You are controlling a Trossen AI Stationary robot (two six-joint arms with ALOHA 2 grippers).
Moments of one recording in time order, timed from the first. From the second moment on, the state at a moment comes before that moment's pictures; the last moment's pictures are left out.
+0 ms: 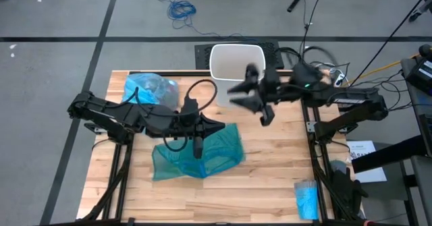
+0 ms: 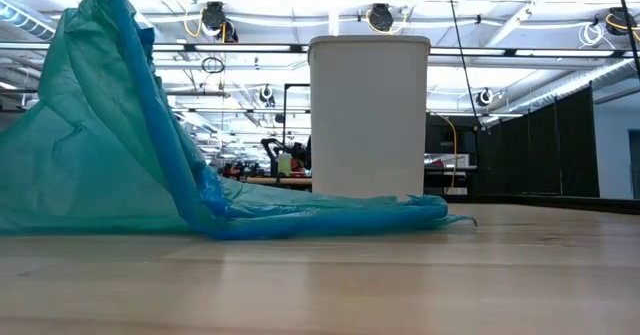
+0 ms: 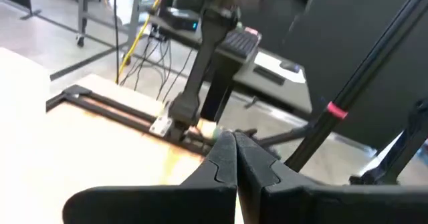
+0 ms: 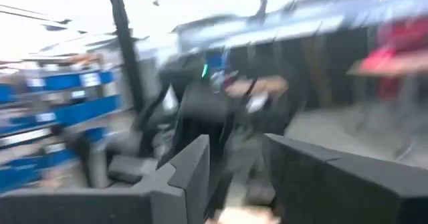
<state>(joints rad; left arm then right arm) -0.31 1.45 1.62 -0.33 -0.40 -0.41 -0.02 1.29 1.43 0.10 -0.19 0.22</state>
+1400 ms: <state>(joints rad) -0.31 1.45 1.62 -0.39 -0.34 -0.44 -0.17 1.31 1.54 -0.22 0.13 0.18</state>
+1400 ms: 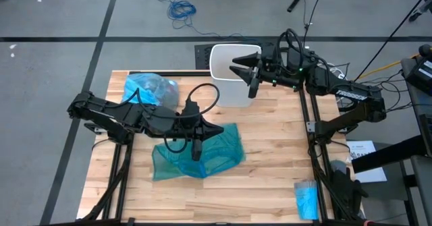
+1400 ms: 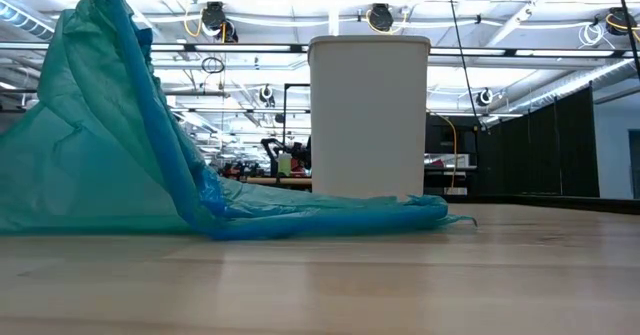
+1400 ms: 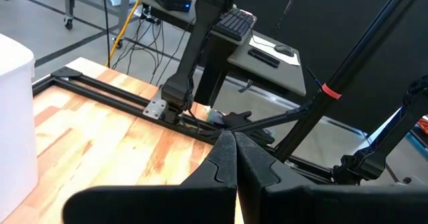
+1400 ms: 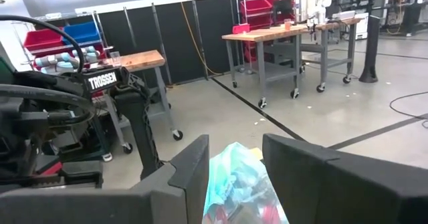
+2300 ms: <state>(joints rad) -0.31 1.45 1.62 -0.39 -0.34 -0.44 -0.17 1.31 1.54 -0.26 0.12 0.19</state>
